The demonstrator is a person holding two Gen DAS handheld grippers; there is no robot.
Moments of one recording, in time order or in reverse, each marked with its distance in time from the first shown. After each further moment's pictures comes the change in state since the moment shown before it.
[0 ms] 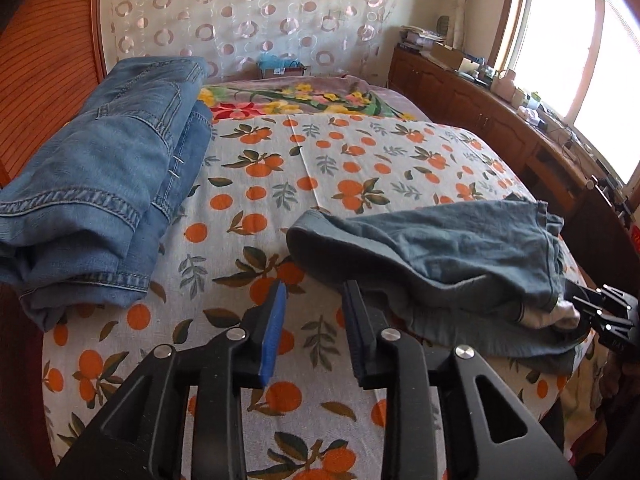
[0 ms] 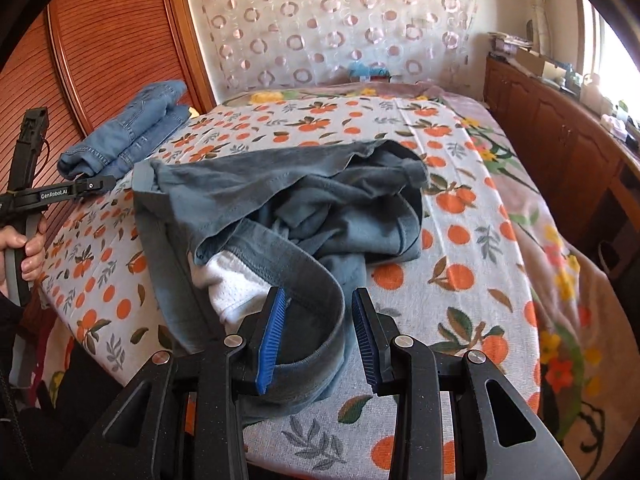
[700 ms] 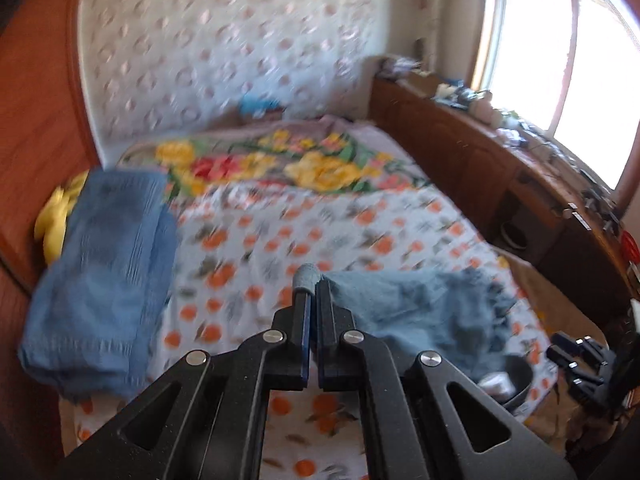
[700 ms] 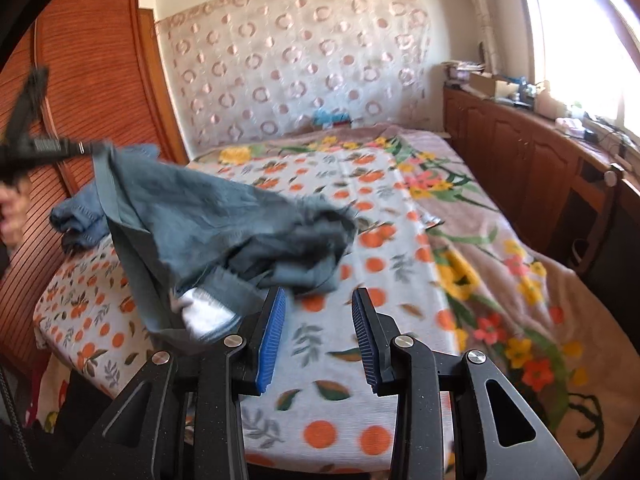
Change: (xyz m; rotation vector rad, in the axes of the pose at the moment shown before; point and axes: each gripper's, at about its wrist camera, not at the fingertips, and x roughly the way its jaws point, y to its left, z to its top) left arm -0.037 -0.045 0.078 0.038 -0.081 -0.005; right arm -0.065 -0.011 -0.036 0.081 -0.180 -0.081
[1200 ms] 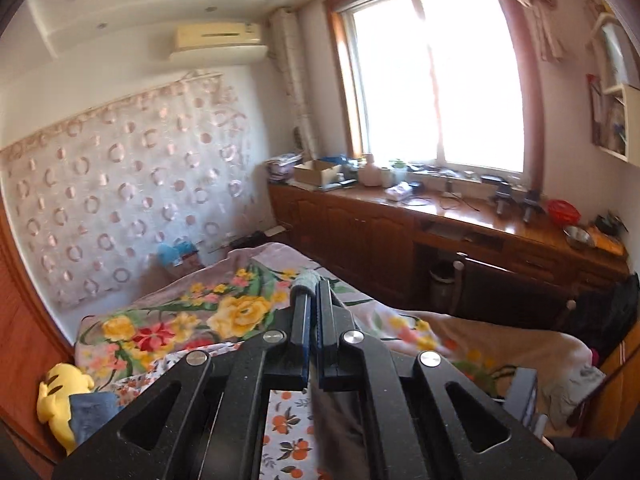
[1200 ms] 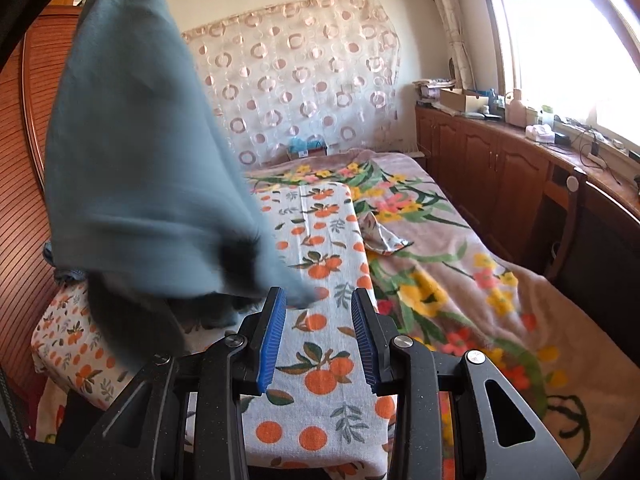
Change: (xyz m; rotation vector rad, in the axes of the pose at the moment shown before) left arm -0.177 -0.208 0.132 0.390 -0.364 -0.198; right arm -0.065 -0.037 0.014 0.056 -0.111 -0.071
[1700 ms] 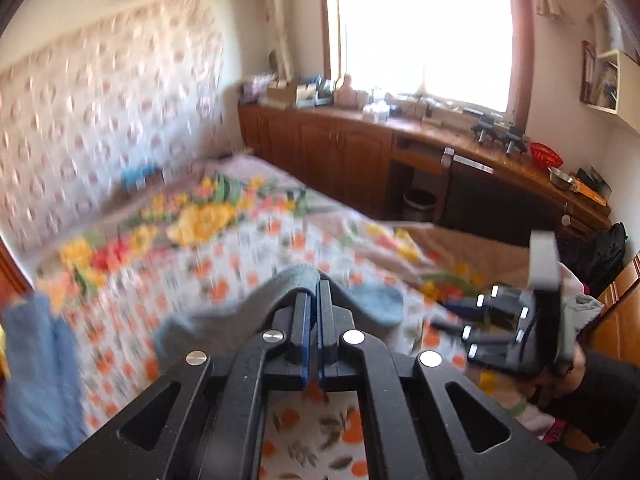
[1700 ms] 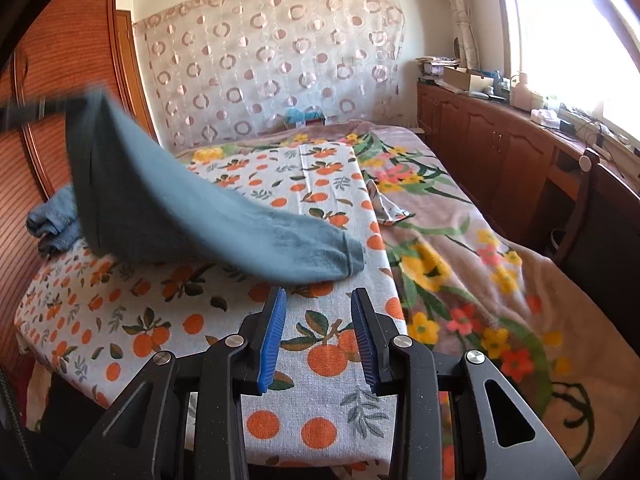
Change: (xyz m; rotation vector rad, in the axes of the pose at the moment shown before) left arm 0.057 -0.011 -0.142 -0.002 0.207 -0.145; right arm 0.023 -0.003 -0.001 -0.022 0.101 -0.013
